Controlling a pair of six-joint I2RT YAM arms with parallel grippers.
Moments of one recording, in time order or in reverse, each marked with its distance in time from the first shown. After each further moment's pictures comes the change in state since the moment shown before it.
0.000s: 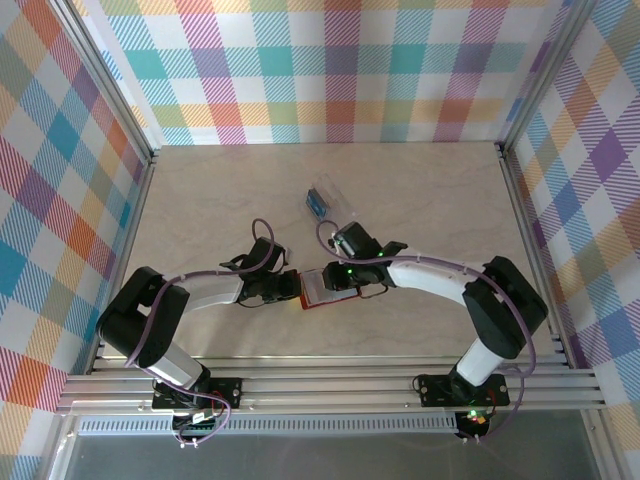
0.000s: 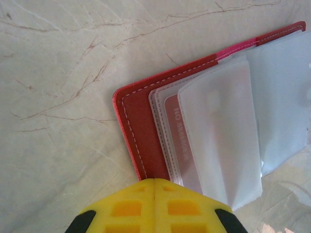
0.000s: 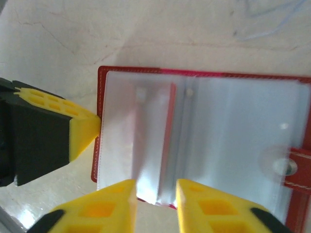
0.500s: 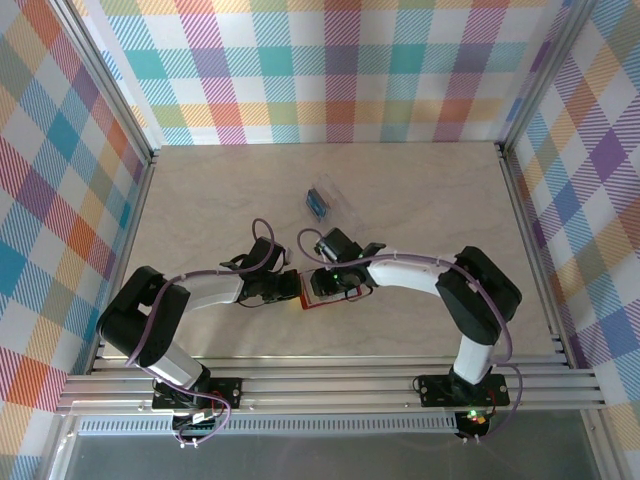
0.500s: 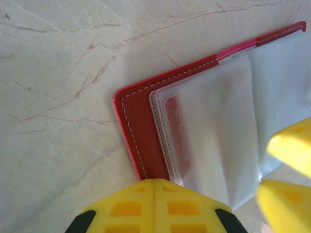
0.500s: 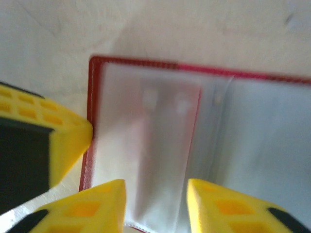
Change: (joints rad) left arm 0.001 0.003 0.002 -0.001 0.002 0.002; right arm 0.034 0.117 0.103 -0.031 0.068 -0.026
